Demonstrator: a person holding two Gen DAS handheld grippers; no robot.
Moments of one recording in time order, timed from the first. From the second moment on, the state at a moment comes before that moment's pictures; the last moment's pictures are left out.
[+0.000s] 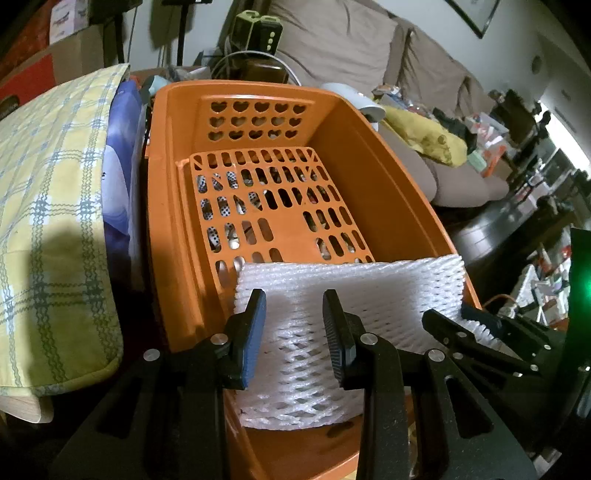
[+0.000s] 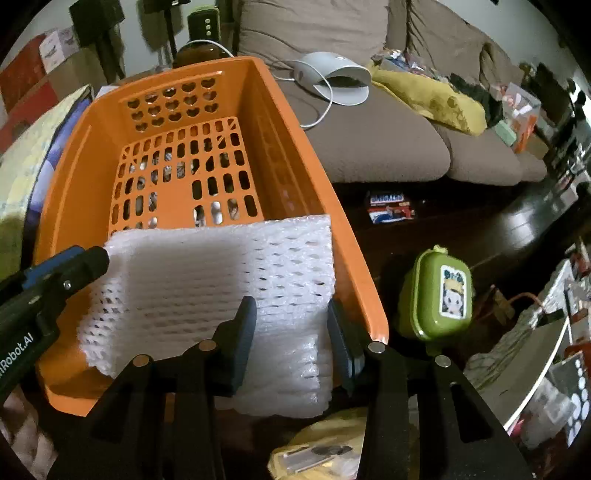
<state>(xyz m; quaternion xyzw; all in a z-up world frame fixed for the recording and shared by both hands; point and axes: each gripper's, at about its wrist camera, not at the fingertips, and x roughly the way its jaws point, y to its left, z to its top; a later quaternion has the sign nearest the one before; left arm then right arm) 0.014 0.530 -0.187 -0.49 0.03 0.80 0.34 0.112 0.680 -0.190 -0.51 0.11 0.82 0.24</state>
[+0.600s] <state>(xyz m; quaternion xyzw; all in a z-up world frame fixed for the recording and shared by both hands) 0.014 0.528 -0.177 -0.48 0.02 0.81 0.34 0.120 0.652 -0.125 -0.38 0.06 0.89 0.24</state>
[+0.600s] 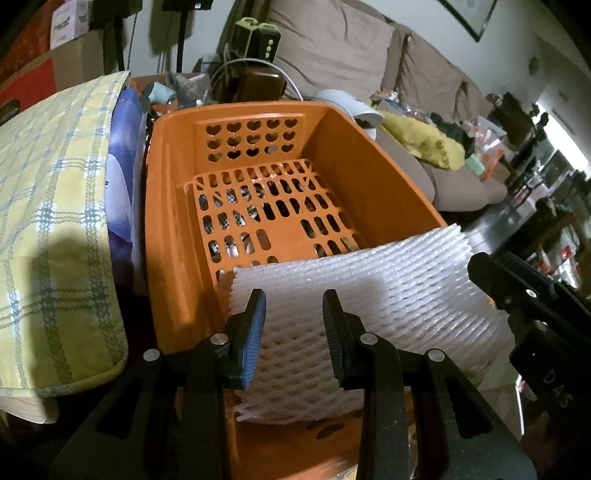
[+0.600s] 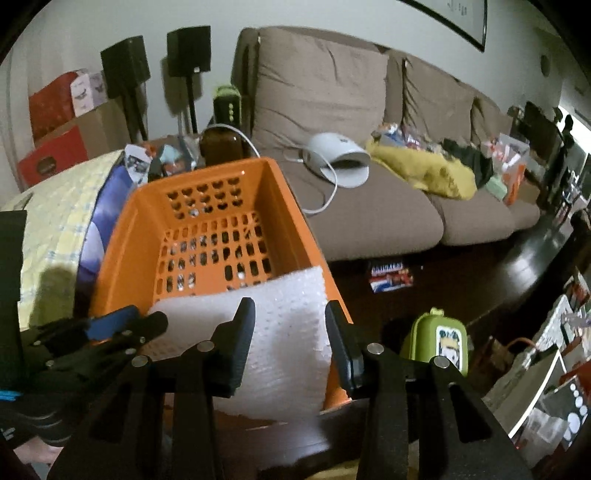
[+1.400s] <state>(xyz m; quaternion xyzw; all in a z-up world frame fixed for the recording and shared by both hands) 0.034 0.497 -0.137 -0.40 0.01 0.84 0.36 0.127 0.642 -0.098 -0.35 0.06 0.90 0.25</state>
